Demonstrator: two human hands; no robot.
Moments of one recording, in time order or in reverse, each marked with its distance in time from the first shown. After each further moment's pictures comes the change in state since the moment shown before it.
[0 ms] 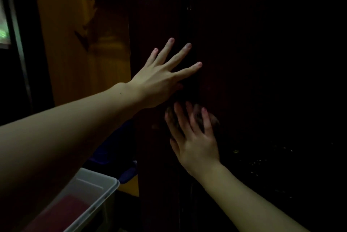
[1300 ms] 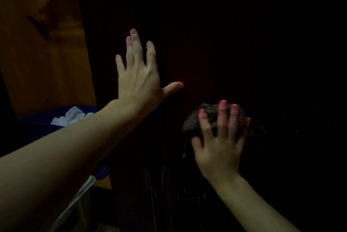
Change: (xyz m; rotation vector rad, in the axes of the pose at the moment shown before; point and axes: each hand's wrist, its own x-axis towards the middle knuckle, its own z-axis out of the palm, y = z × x) left_hand 0.007 0.087 0.023 -0.252 0.235 -0.490; right_hand -0.093 0.067 -0.004 -0.007 0.122 0.409
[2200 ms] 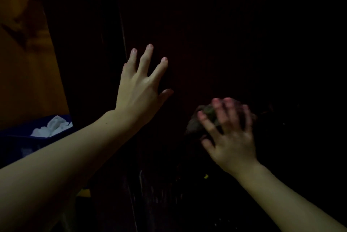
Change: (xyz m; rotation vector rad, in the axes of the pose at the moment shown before) left_hand 0.002 0.052 0.000 -0.023 0.043 0.247; right_hand 0.012 0.106 -0.018 -0.105 -0.016 -0.267
